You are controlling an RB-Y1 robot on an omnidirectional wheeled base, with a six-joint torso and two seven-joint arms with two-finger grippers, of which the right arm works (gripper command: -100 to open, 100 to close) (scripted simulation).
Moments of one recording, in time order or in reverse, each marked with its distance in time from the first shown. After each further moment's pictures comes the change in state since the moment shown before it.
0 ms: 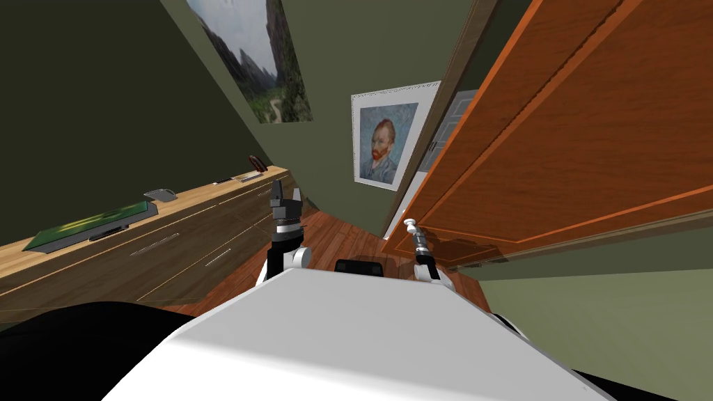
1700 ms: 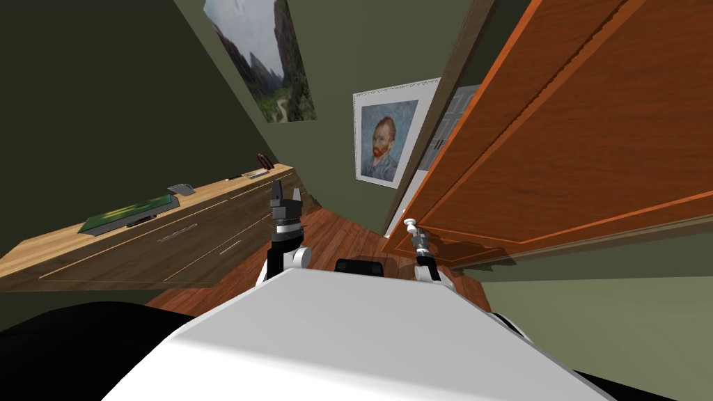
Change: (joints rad) arm 0.003 -0.015 0.046 0.017 -0.069 -0.010 -0.382
